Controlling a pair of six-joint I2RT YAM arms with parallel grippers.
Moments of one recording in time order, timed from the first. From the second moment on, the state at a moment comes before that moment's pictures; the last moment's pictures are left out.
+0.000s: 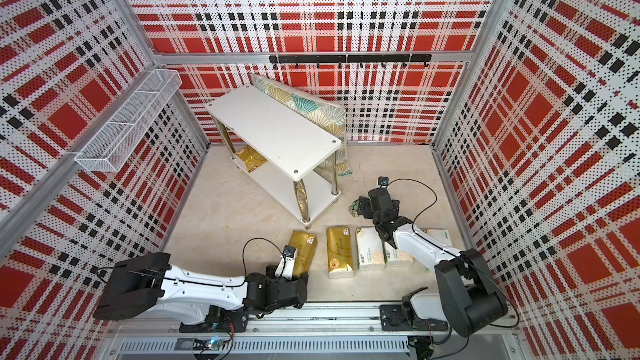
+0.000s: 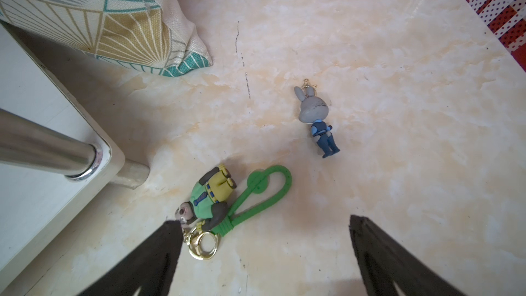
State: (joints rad) left arm -1.46 1.37 0.50 -0.32 -0.65 -1.09; right arm 0.39 1.33 0.63 0.04 0.33 0.35
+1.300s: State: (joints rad) left arm -1.54 1.02 0.51 -0.57 -0.62 -1.21; right arm 0.40 1.33 0.63 0.04 0.32 0.34
